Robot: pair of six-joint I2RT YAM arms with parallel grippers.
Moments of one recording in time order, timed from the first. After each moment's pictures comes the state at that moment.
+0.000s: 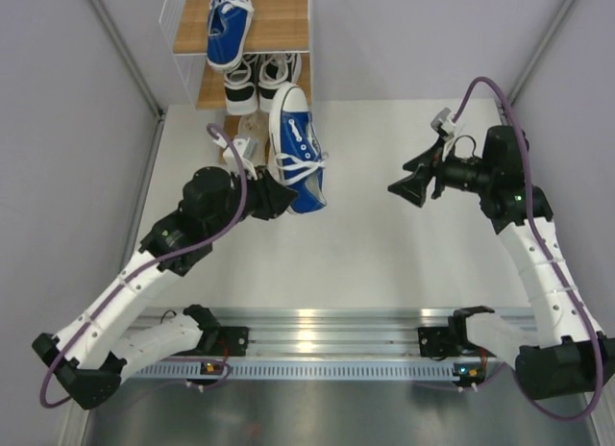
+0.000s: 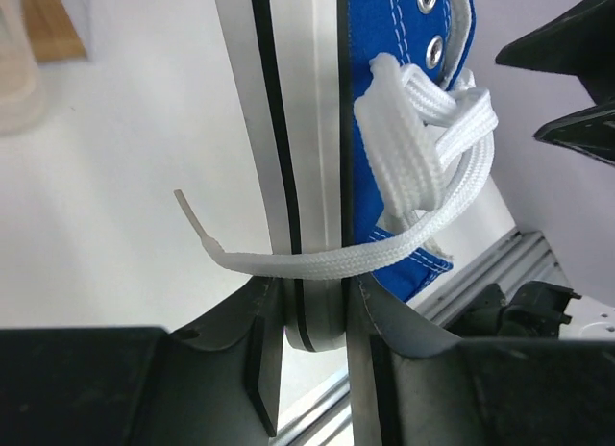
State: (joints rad) left arm -0.69 0.92 0.99 -0.35 0.06 -0.58; right arm 0.14 1.05 1.12 -0.46 -0.89 -0.11
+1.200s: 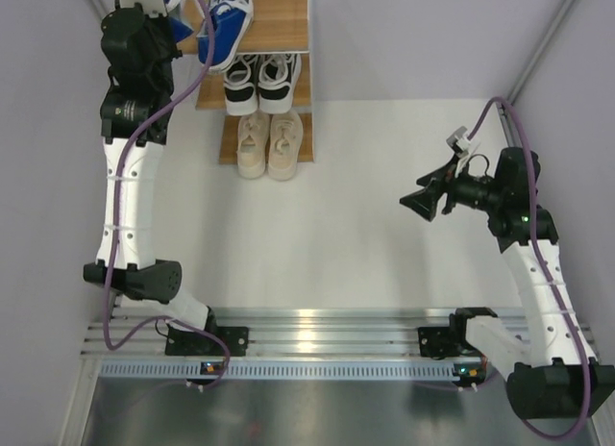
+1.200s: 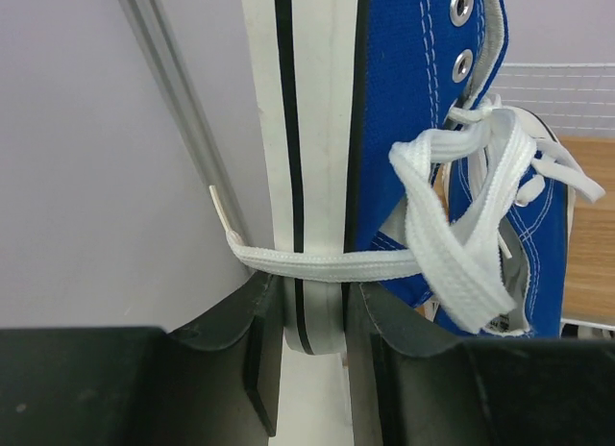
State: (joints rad) left arm -0.15 1.60 2.18 -0.47 -0.40 0.14; right arm 0.02 0.93 0.97 -0.48 -0.91 -0.10
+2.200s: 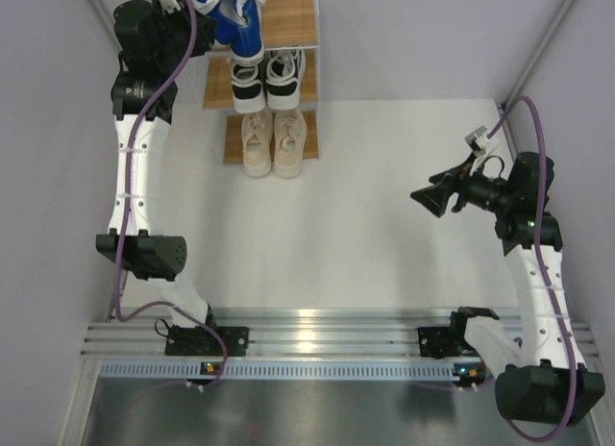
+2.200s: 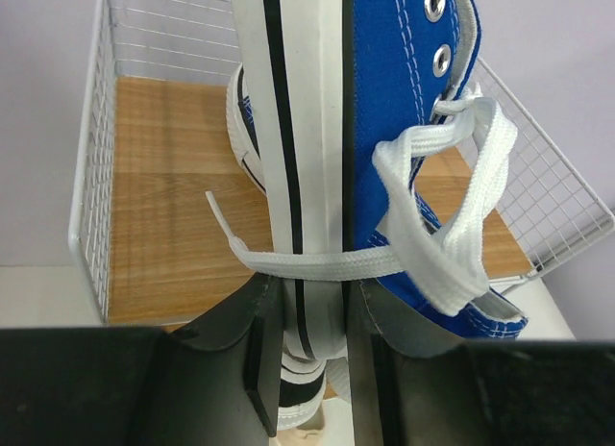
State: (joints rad) left arm -0.06 1.77 2.26 -0.47 0.15 -0.32; right arm -0.10 0.90 0.92 -0.41 -0.95 -0.02
